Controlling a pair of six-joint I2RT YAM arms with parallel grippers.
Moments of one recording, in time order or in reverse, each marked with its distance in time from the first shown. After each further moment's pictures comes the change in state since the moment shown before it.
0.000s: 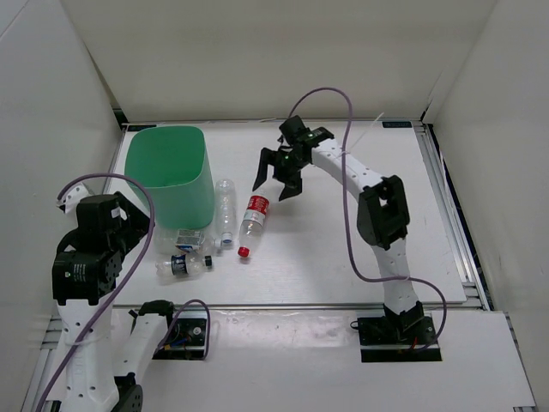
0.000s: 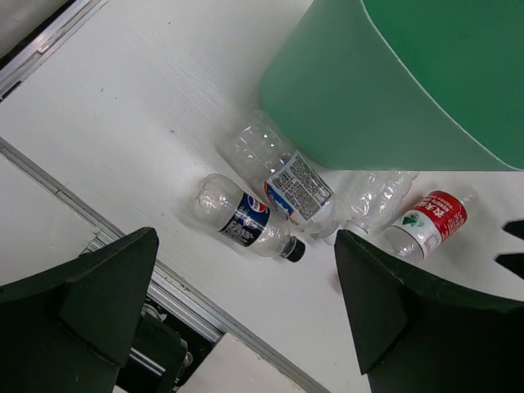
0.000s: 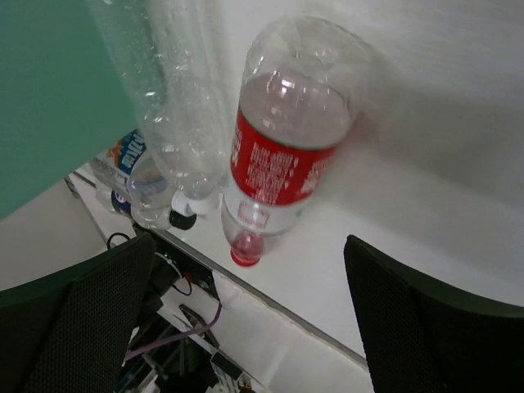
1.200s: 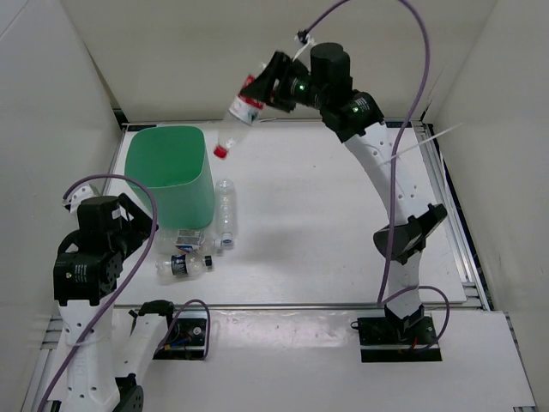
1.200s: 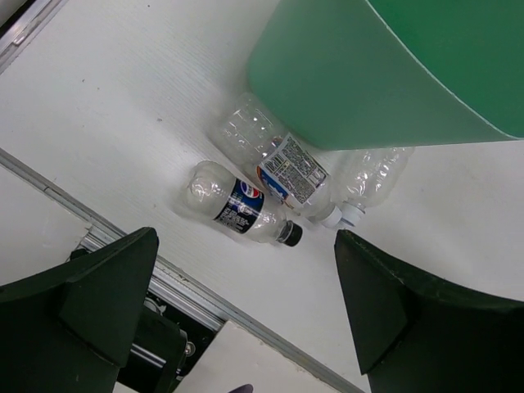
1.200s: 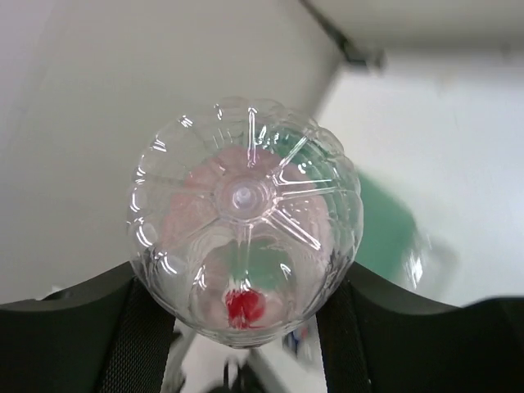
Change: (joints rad) left arm 0.010 -0.008 -0.011 0.000 0.061 0.037; right arm 0.040 -0.171 0.439 0.266 0.117 0.106
